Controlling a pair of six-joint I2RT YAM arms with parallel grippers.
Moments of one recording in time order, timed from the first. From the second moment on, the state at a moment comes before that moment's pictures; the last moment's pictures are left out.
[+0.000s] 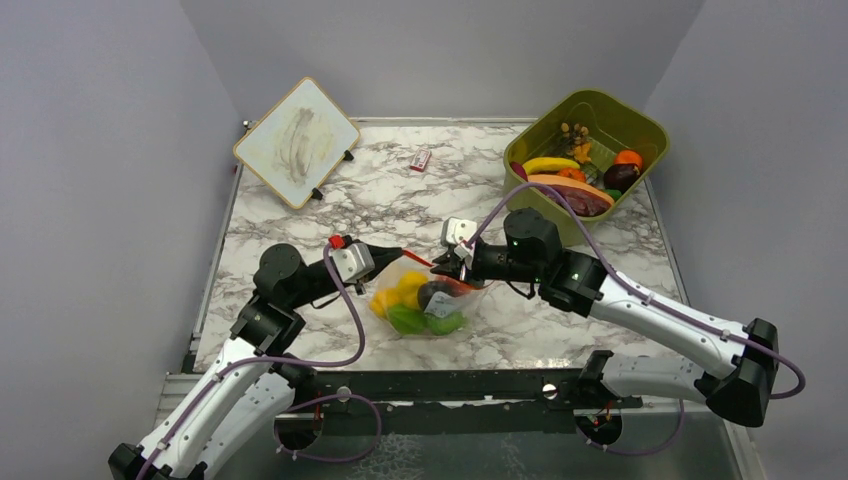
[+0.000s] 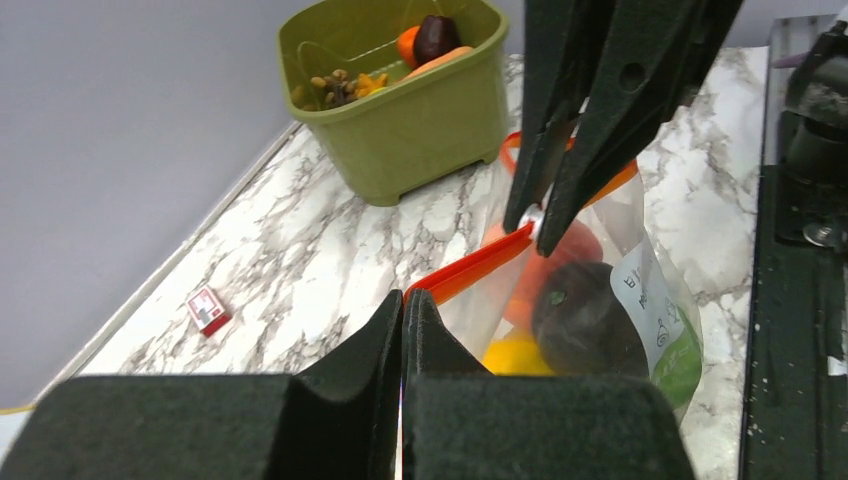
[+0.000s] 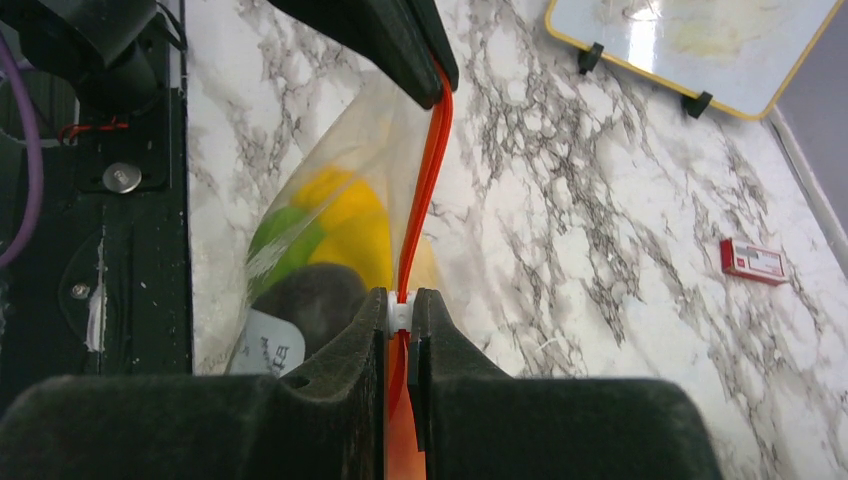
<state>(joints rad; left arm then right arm) -0.53 0.59 0.58 0.05 0.60 0.26 0.94 1.10 0.95 -0.16 -0.34 -0.35</state>
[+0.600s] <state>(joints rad) -0.53 0.58 0.58 0.00 0.39 0.32 0.91 1.05 1.03 -0.45 -0.19 -0.30</state>
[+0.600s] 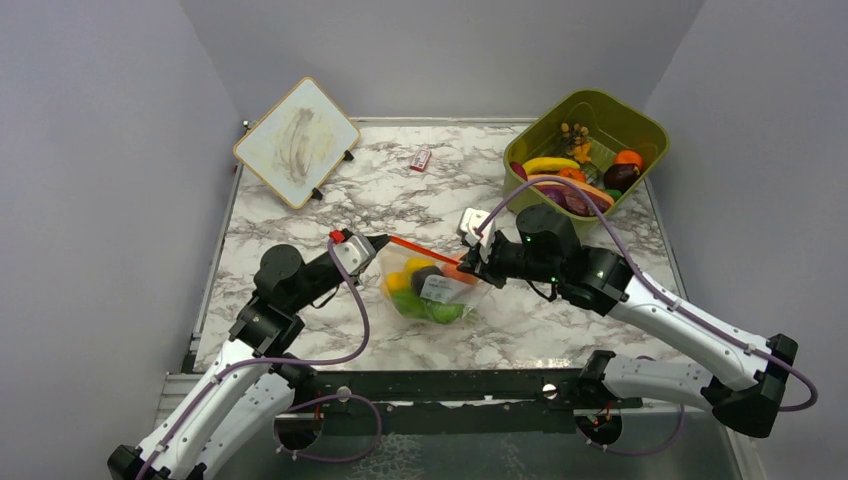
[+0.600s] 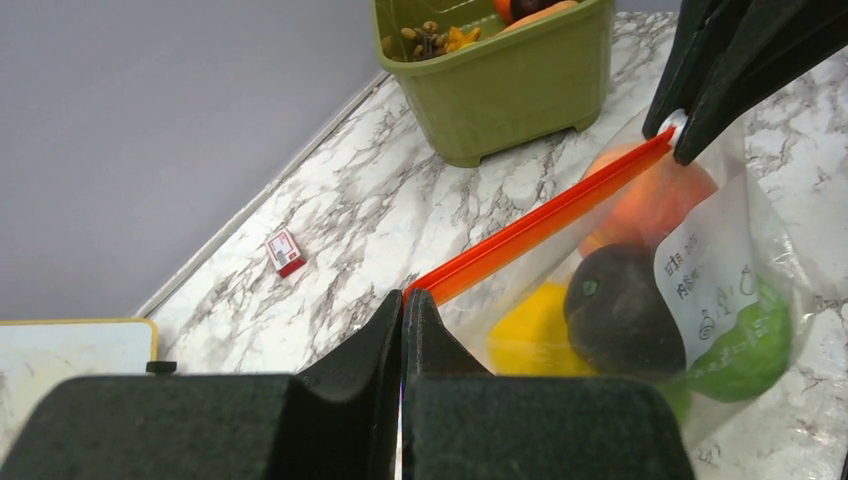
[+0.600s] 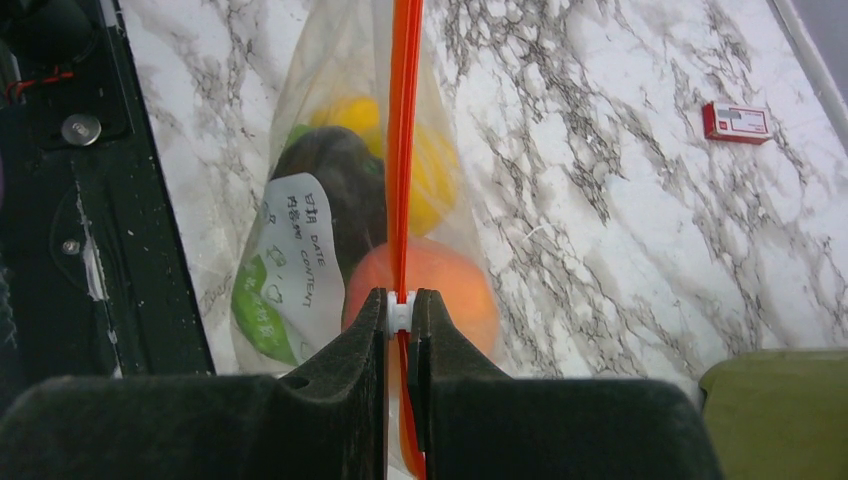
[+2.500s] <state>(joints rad) -0.55 0.55 0.60 -0.12 -0.06 0.28 0.91 0.89 0.80 -0.31 -0.37 0.07</state>
